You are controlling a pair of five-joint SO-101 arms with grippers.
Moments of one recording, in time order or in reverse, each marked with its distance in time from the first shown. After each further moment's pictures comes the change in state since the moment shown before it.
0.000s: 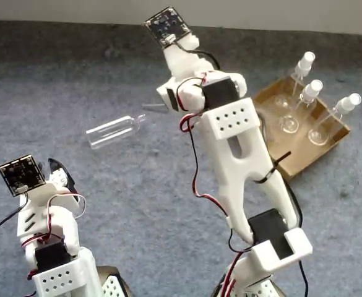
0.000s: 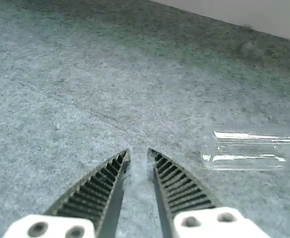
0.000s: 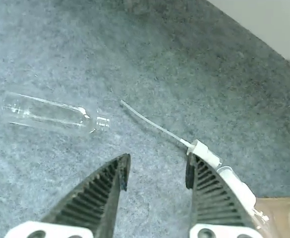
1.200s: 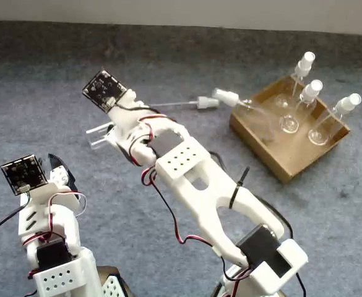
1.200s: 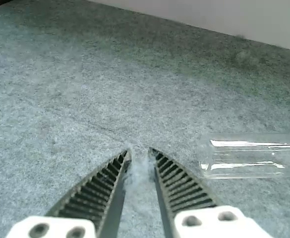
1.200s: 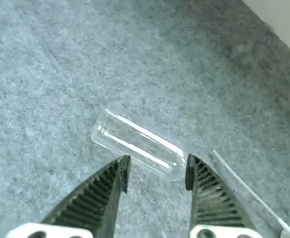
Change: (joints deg) left arm 1.1 0.0 2.0 -4.5 0.0; right arm -17.1 -3.9 35.1 -39.5 0.1
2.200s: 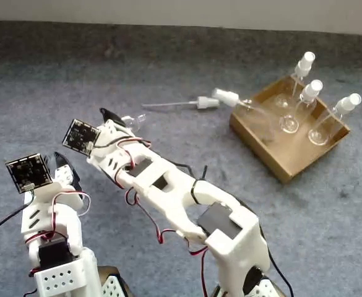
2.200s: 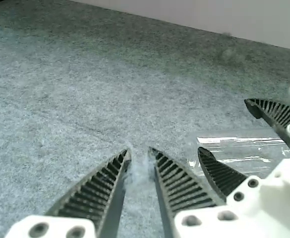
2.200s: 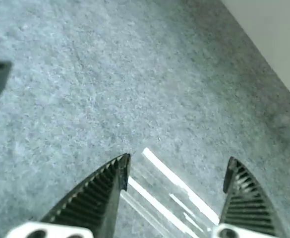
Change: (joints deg) left arm 2.6 0.0 0.1 -0.2 -0.1; right arm -6.0 23.6 4.1 -38.7 12.3
